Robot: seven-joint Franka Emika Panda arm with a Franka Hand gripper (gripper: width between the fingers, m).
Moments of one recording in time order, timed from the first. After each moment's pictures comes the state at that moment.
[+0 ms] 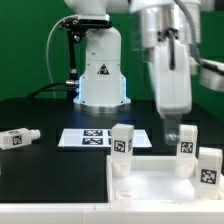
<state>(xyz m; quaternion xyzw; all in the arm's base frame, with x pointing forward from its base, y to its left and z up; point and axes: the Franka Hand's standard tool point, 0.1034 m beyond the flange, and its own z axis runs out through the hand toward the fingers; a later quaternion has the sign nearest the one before) 0.621 0.046 0.113 -0.67 0.74 -0.01 0.09</state>
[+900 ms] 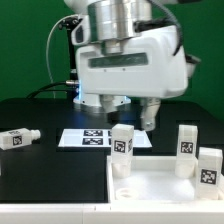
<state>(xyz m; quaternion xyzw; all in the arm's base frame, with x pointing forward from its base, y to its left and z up) 0.579 -0.025 0.114 -0.88 0.47 -0.02 0.08</state>
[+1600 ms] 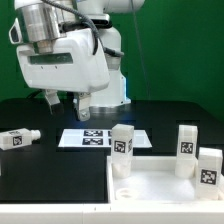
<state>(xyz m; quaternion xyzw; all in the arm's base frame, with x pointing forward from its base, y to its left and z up) 0.541 -0.089 0.113 -0.88 0.46 0.03 0.09</state>
